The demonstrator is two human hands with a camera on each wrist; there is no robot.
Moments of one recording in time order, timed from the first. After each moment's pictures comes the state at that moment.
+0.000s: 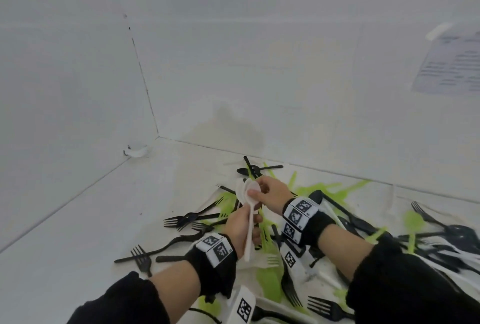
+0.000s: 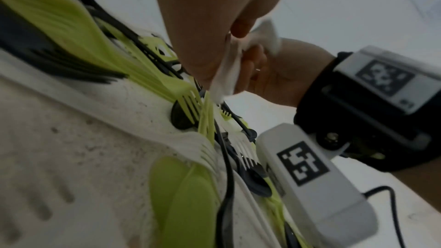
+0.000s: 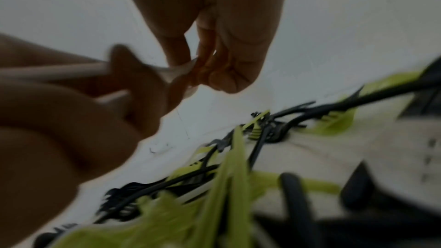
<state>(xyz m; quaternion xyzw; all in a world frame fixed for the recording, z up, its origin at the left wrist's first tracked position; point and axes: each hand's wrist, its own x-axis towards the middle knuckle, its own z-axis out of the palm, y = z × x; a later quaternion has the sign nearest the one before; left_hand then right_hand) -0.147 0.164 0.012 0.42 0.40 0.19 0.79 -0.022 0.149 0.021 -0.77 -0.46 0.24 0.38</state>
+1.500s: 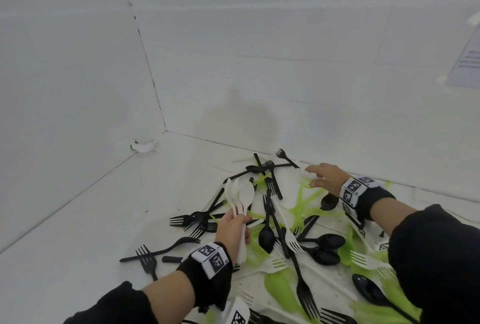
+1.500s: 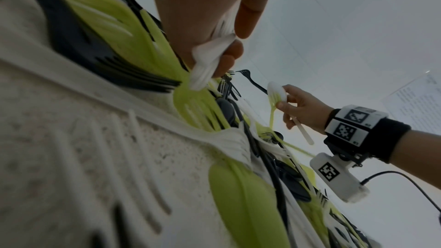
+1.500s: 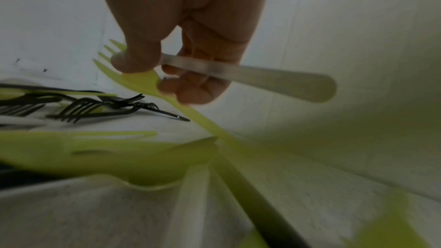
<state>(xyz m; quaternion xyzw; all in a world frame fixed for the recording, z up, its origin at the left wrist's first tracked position) -0.160 0.187 -0.009 0.44 0.47 0.28 0.71 0.102 0.140 0.032 -0.82 -0.54 0.17 0.06</state>
